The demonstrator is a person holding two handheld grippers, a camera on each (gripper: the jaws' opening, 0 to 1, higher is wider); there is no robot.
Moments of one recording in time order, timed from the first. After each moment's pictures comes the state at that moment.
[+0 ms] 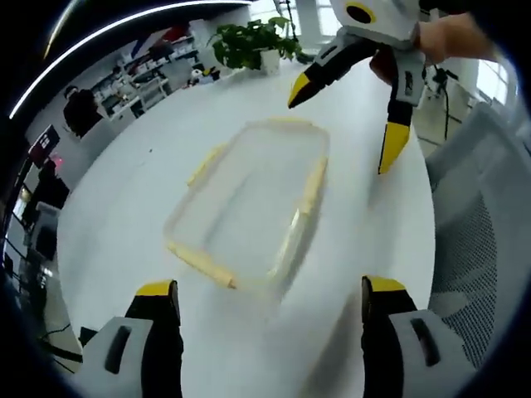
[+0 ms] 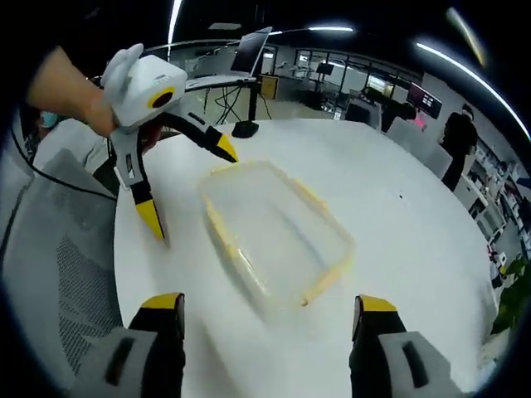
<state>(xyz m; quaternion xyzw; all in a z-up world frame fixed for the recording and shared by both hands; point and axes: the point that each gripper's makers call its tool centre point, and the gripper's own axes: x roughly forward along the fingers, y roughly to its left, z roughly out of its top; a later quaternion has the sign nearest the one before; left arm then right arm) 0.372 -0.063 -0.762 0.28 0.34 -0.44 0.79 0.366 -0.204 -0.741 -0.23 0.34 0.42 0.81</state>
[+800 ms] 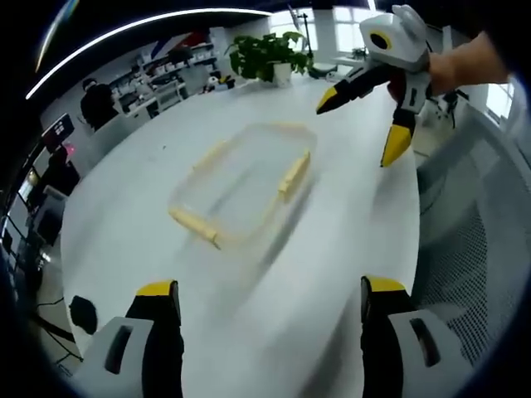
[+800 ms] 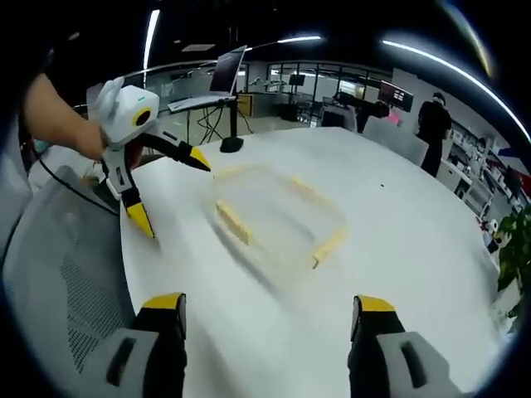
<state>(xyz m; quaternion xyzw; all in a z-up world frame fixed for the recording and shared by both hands) 0.340 -0.045 -0.758 0.24 0.32 -0.42 0.81 0.330 -0.221 -0.738 -0.17 0.32 0.38 0.85</state>
